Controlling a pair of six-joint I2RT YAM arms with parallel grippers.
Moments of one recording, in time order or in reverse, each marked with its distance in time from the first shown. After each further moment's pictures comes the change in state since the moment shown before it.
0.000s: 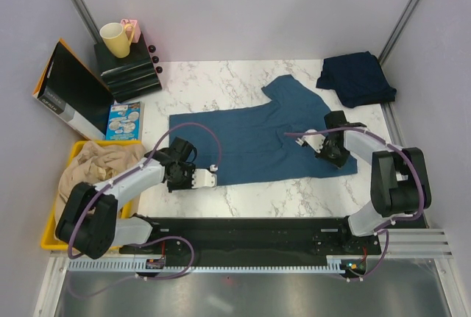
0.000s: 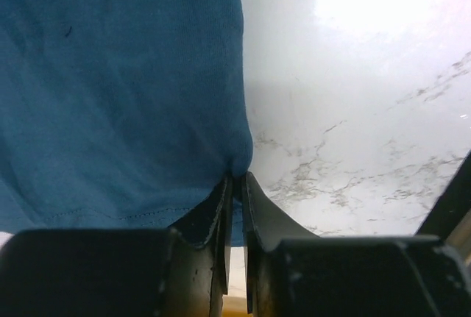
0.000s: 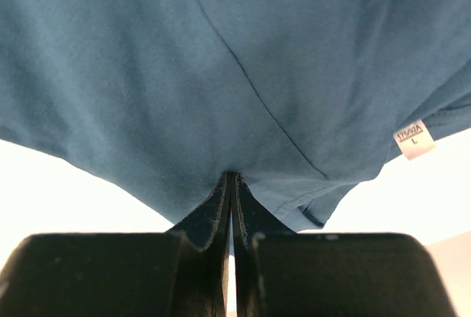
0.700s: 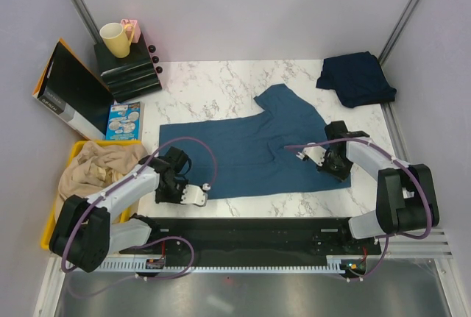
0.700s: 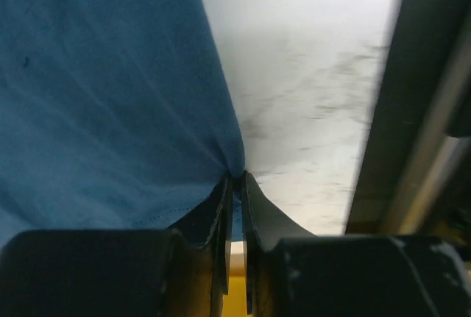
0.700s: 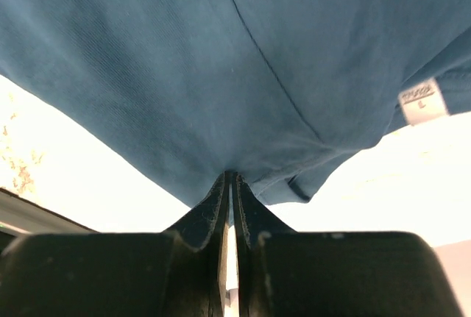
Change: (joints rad) left arm 0.004 -0.138 -0.059 -0.185 -0.093 0.185; right arm 0.027 -0.161 -0.116 -0.146 -0.015 -0.030
